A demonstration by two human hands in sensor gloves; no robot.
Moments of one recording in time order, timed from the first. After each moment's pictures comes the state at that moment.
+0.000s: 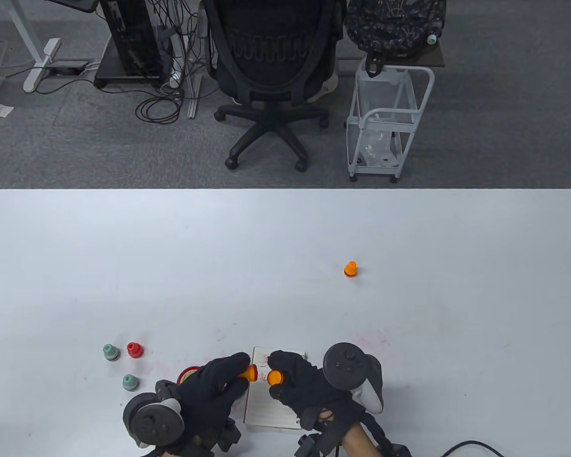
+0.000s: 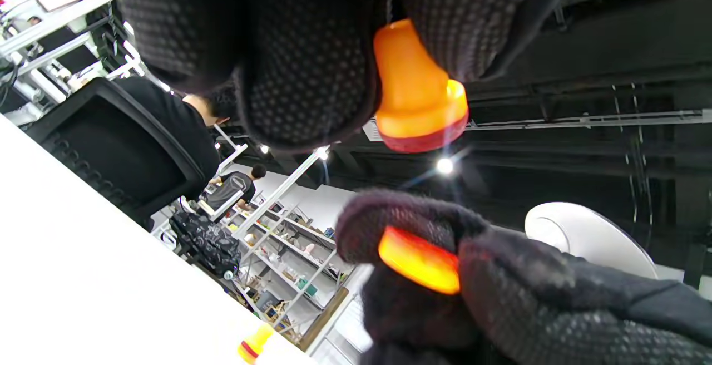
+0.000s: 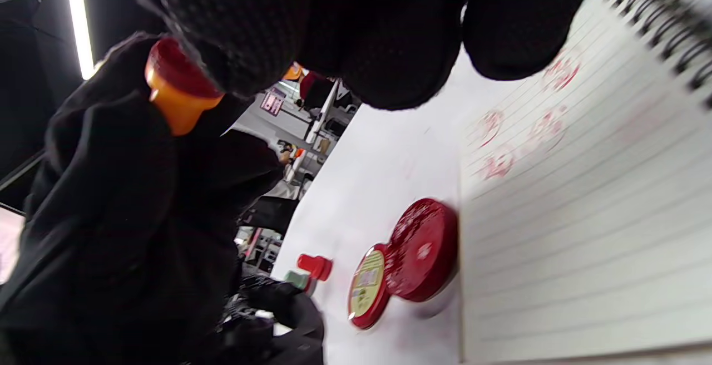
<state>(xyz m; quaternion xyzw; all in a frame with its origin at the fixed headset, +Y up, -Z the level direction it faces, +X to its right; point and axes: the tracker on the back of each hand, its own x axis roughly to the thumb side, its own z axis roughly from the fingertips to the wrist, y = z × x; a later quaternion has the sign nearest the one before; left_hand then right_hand) -0.200 -0.715 -0.177 0.20 -0.27 0.43 0.84 0.046 -0.734 -0.207 0.17 0.16 0.83 0.51</state>
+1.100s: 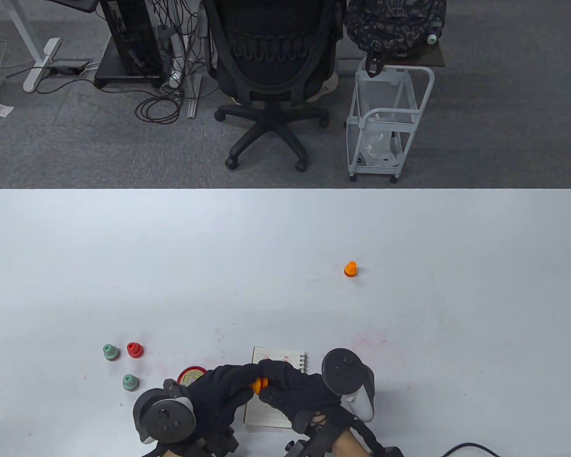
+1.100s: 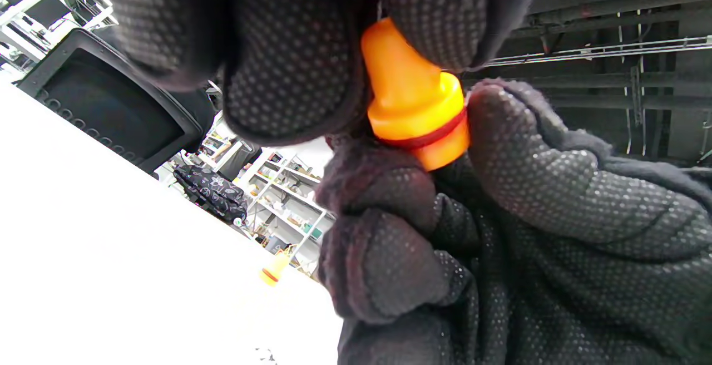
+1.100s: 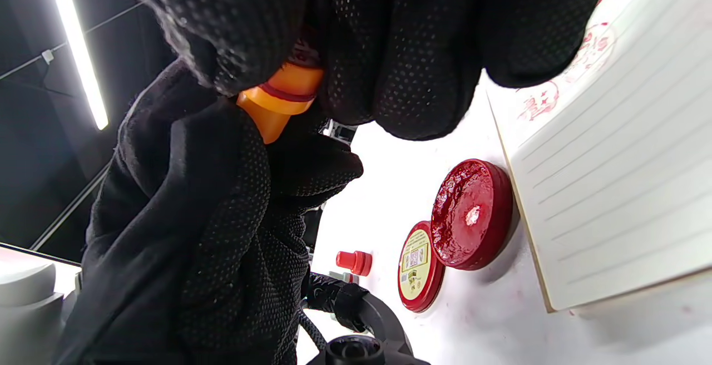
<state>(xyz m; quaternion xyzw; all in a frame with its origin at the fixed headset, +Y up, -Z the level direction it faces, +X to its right) -0.191 -0.722 -0.178 0.14 -0.31 0.37 0.86 0.038 -0.746 -0.203 0.15 0.17 0.79 0.57</state>
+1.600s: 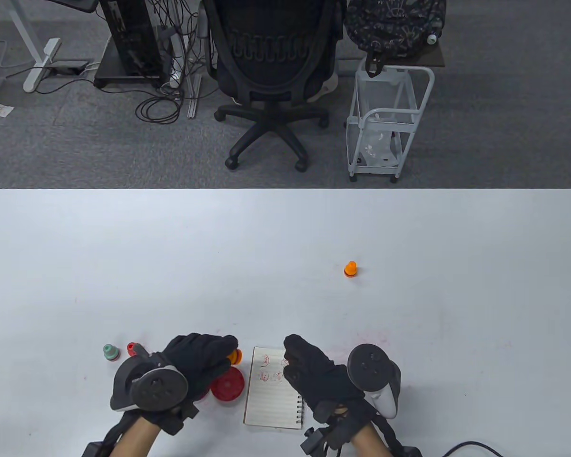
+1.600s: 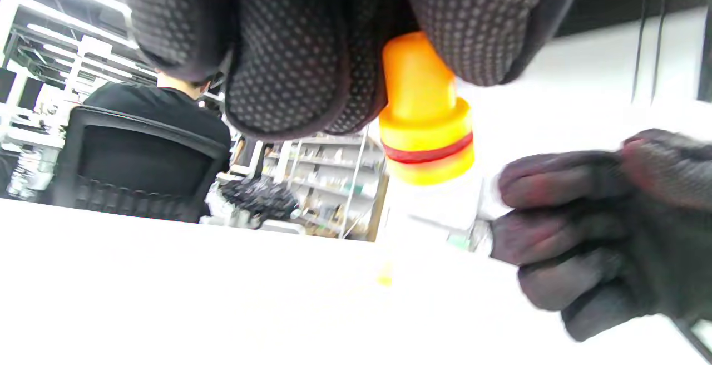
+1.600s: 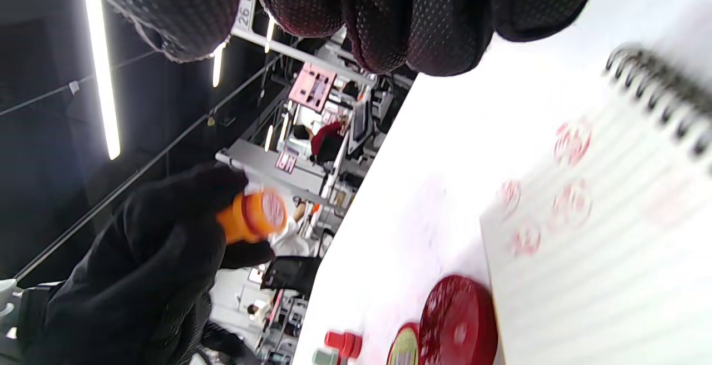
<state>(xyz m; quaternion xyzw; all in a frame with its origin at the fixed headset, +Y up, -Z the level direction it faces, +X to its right) -0.222 -0.658 -0.224 0.11 -0.33 0.13 0.93 0.084 -0.727 -0.212 0.12 0.09 0.81 0.56</state>
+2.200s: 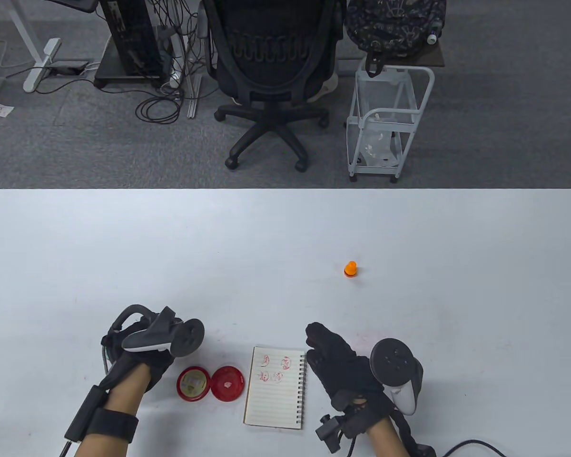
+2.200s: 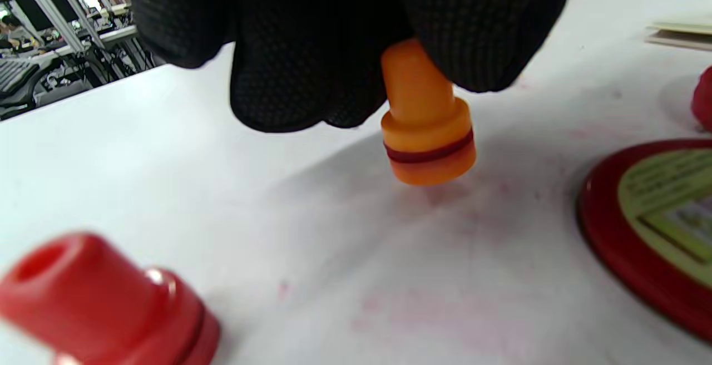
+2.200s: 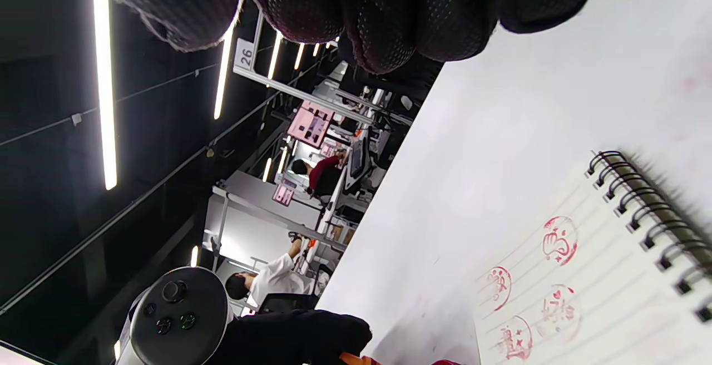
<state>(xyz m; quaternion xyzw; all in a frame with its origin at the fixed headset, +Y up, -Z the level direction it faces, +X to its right) -0.247 -0.731 -0.297 -0.15 -0.26 -0.15 0.94 0.108 -0.723 -0.218 0.10 0.06 0.82 0.57</state>
